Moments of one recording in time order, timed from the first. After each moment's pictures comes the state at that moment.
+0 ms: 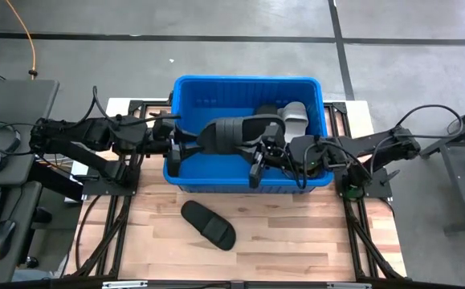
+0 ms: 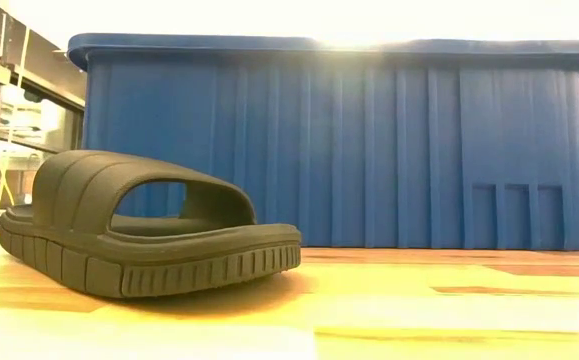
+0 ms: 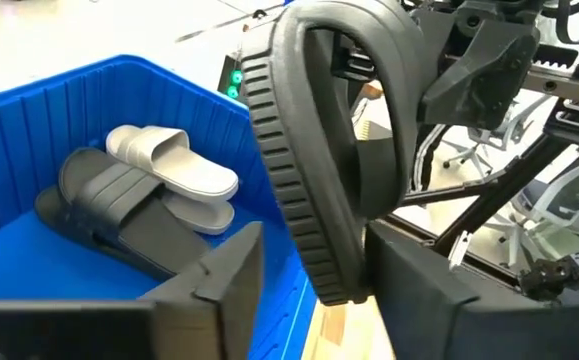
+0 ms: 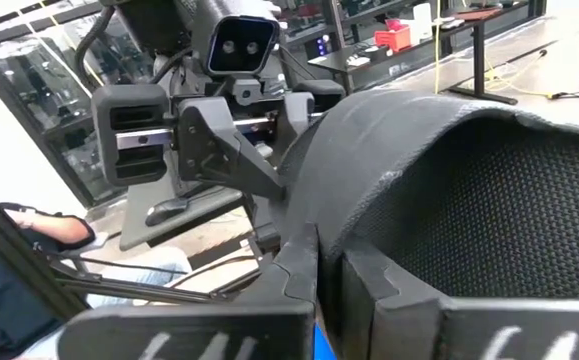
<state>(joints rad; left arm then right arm) -0.06 1.10 1.35 -0.57 -0.35 -0.48 0.29 1.50 1.62 -0.26 0.57 0.38</state>
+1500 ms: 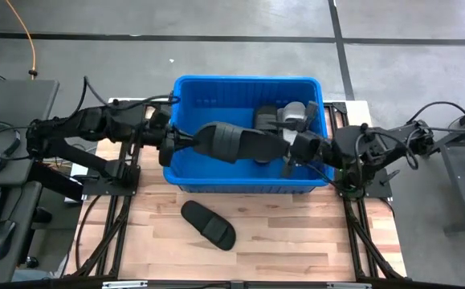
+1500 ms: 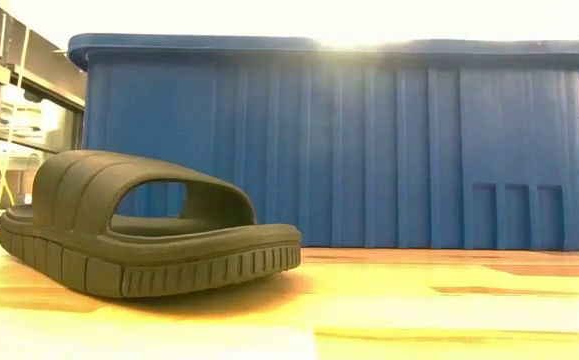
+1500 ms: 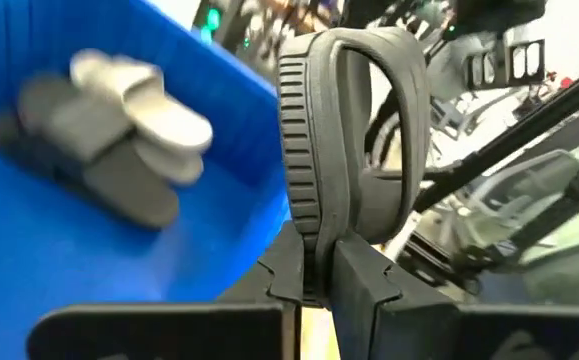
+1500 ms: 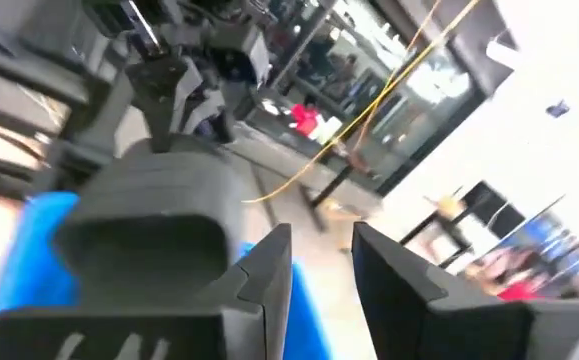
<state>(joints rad) 0.07 1.08 1.41 -0.70 -0.09 -0.62 0.38 1.34 1.65 -0.38 0.82 -0.57</state>
